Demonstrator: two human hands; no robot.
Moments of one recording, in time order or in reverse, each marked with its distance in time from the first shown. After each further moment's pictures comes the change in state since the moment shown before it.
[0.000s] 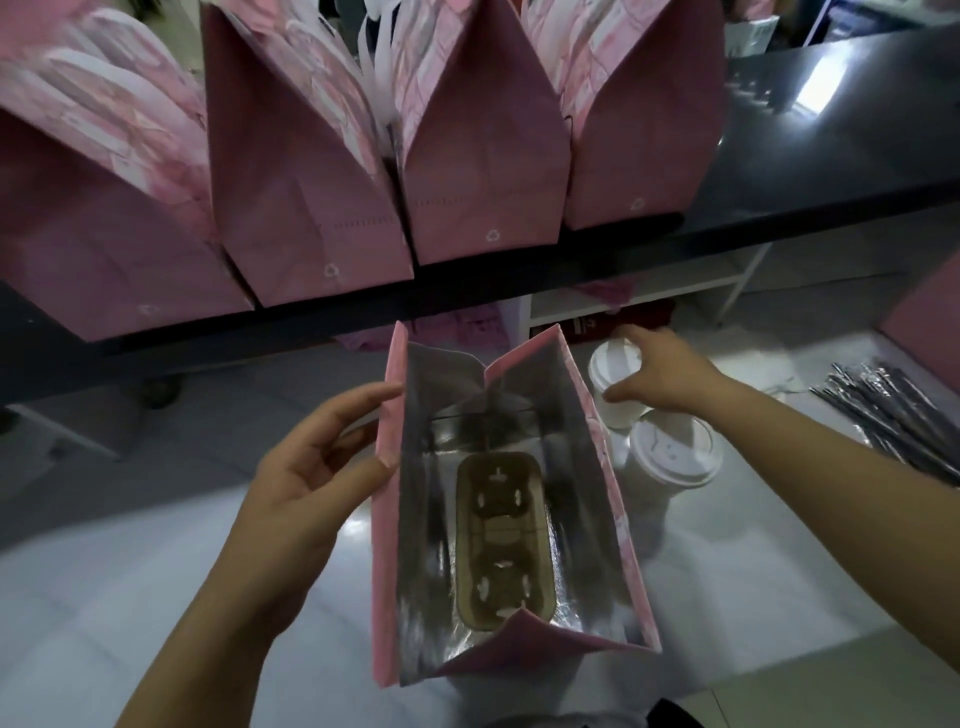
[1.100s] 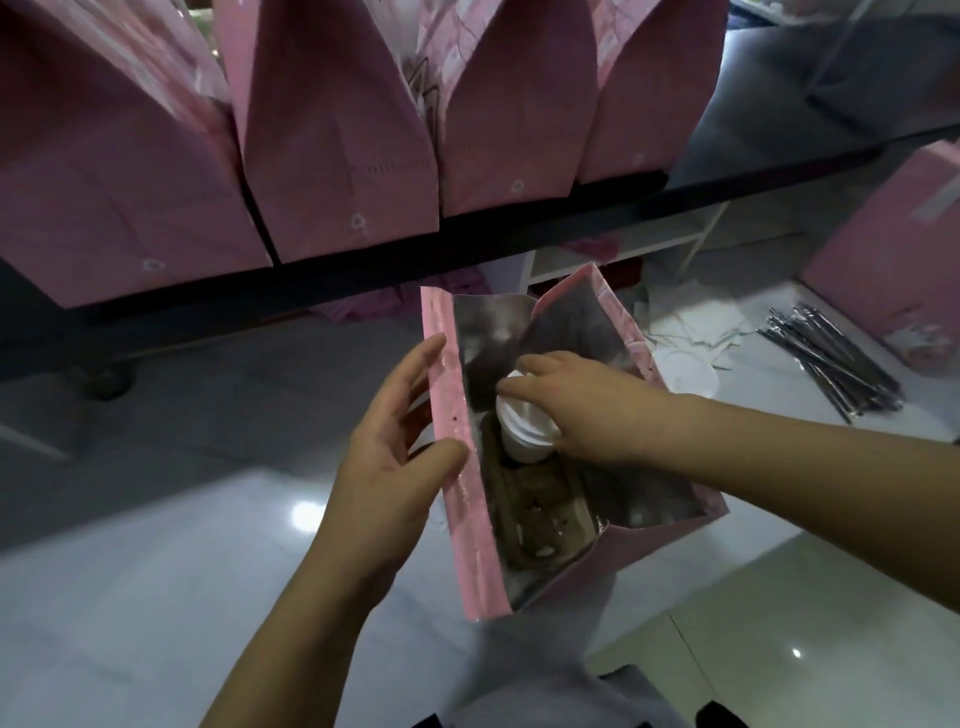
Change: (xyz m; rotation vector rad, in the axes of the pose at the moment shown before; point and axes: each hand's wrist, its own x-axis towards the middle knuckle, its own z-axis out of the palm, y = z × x) left_hand -0.008 -0.022 -0.024 -0.089 -0.145 -0.003; right_hand -0.126 -0.153 0.042 -0.500 -0.161 -0.477
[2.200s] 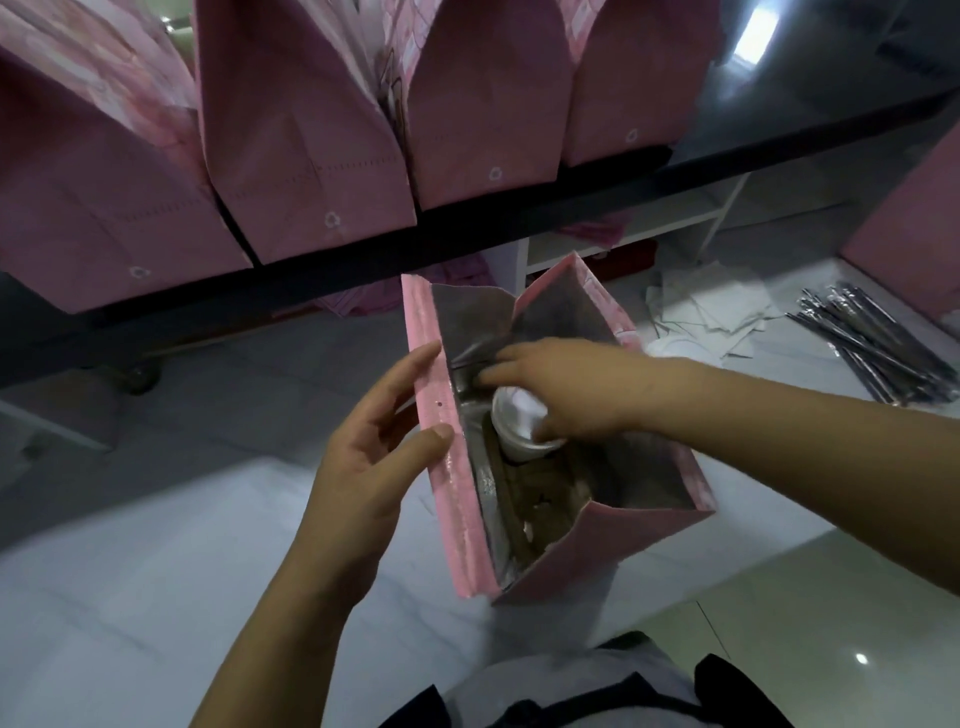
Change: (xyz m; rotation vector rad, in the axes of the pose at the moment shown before) left_hand -0.004 0.002 0.023 -0.021 0.068 -0.071; right_hand -0.001 0.019 -0.017 0.059 -0.100 -0.094
